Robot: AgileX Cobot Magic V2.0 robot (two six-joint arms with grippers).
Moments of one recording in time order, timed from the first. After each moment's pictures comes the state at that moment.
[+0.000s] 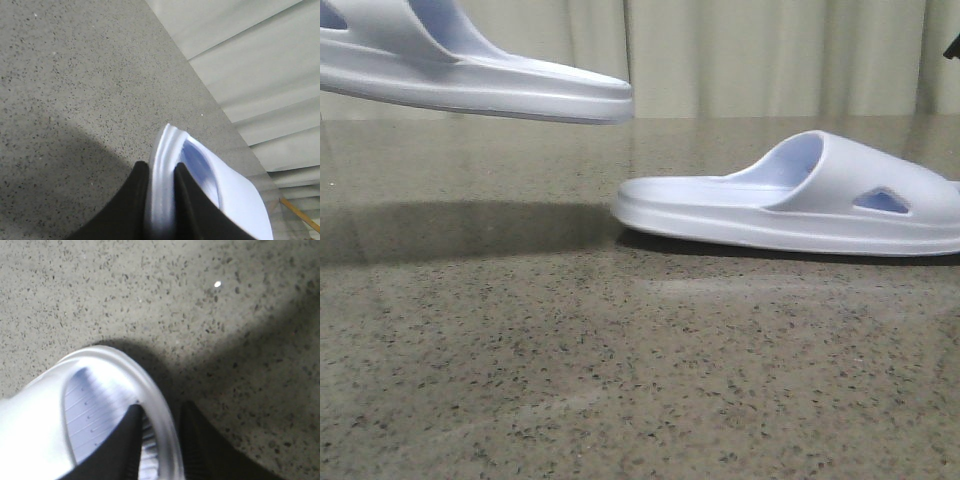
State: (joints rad) left arm -0.12 0.84 -0.60 -0.92 0.36 -0.07; right arm 0.01 1.24 -0.73 0.48 0.55 0.30
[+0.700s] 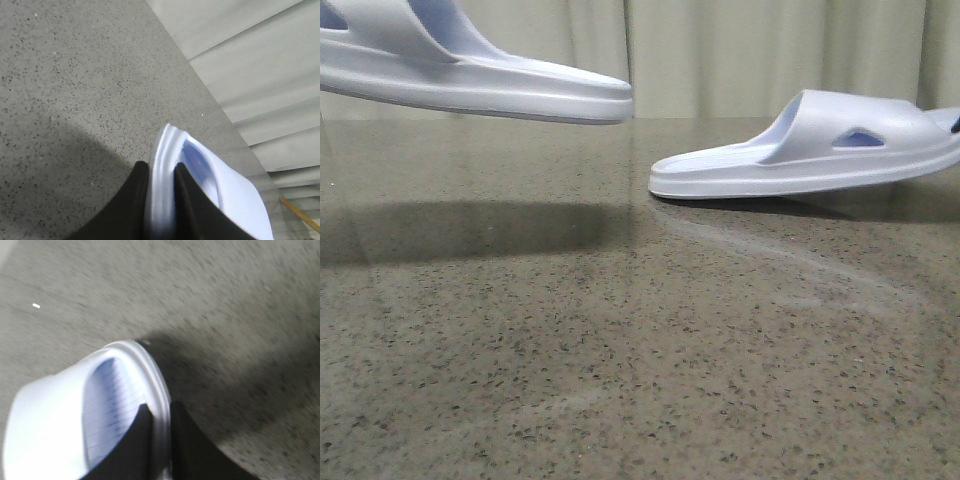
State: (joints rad) left arm -0.12 0.84 -0.60 -0.92 0.36 -0.07; right arm 0.01 1.22 -0.78 0.51 0.35 0.26
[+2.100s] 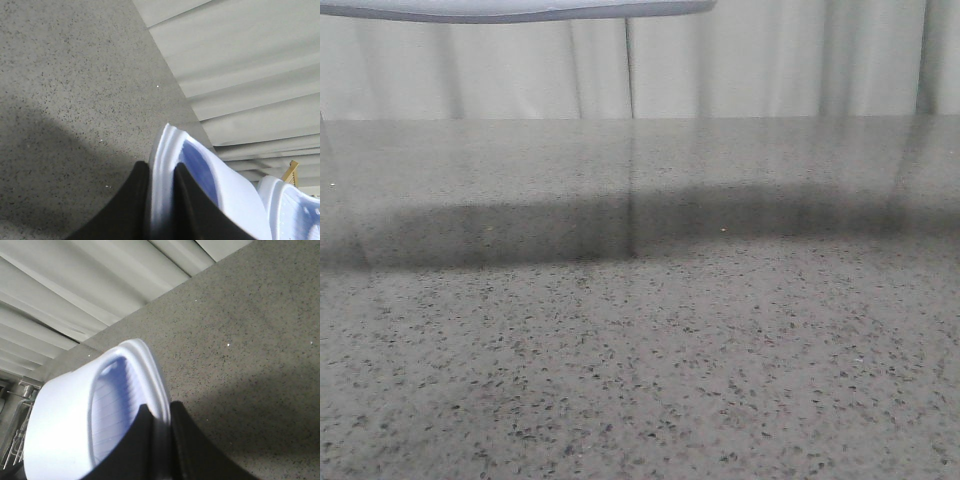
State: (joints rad) left arm -0.12 0.84 -0.60 -1.28 0.47 0.14; right arm 0.01 0.94 -1.00 0.90 0.73 -0.14
